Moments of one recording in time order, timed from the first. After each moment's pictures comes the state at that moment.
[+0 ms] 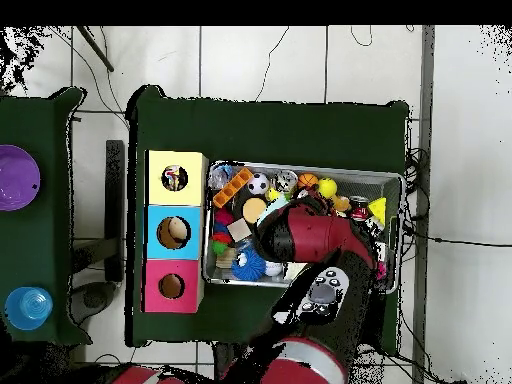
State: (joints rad) arm -0.03 -0.38 -0.46 1.46 -0.20 0.14 2.55
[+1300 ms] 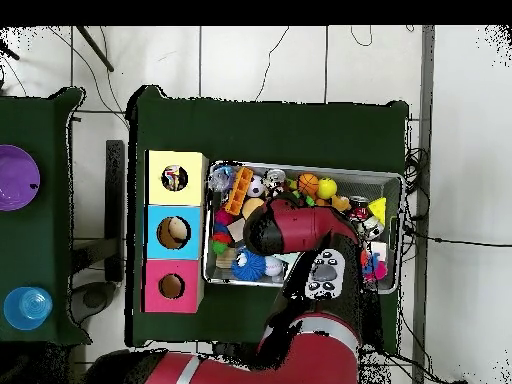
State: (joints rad) arm -0.11 -0.37 -0.26 1.44 -0.33 0.14 2.55
